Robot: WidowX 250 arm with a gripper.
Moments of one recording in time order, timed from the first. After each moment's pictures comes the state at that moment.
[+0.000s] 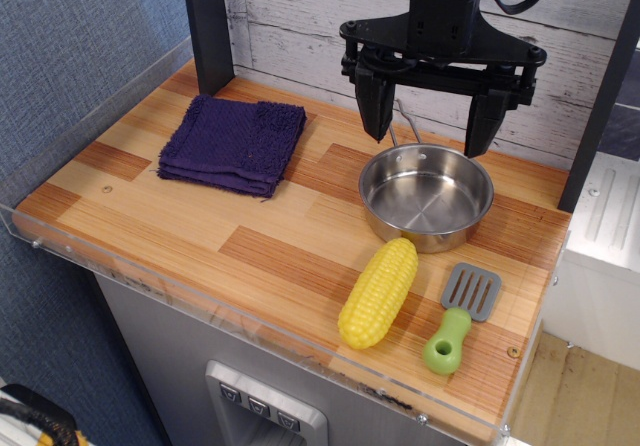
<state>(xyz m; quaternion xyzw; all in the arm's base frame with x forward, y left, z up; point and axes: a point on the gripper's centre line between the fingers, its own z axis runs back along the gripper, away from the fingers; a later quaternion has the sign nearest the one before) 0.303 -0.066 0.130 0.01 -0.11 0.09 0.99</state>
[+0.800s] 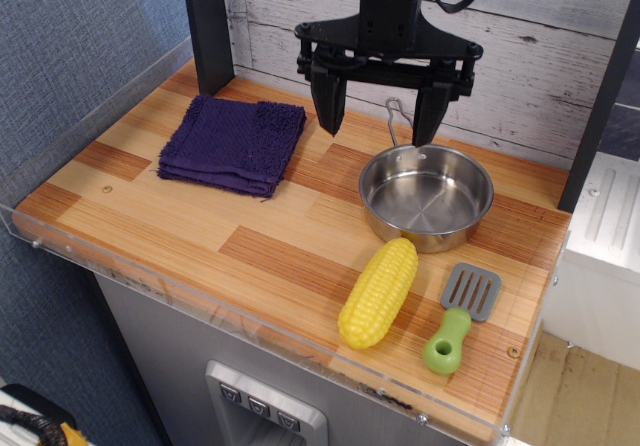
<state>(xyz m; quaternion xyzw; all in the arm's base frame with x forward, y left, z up) 0.316 -0.028 0.116 0.02 -0.09 0.14 0.99</state>
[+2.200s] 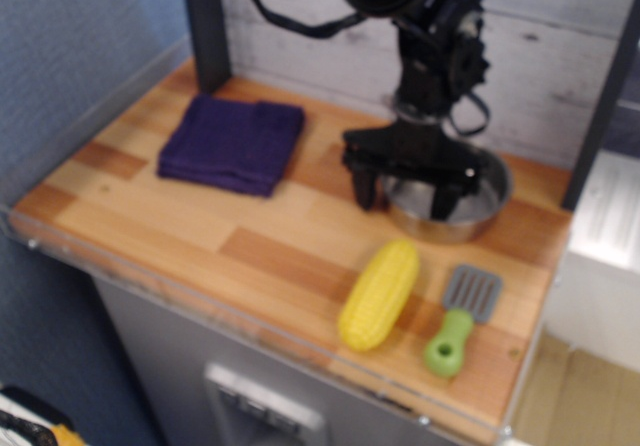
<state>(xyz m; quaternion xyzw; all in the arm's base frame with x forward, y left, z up) 0.352 -0.027 0.012 0.05 -0.09 0.11 0.99</state>
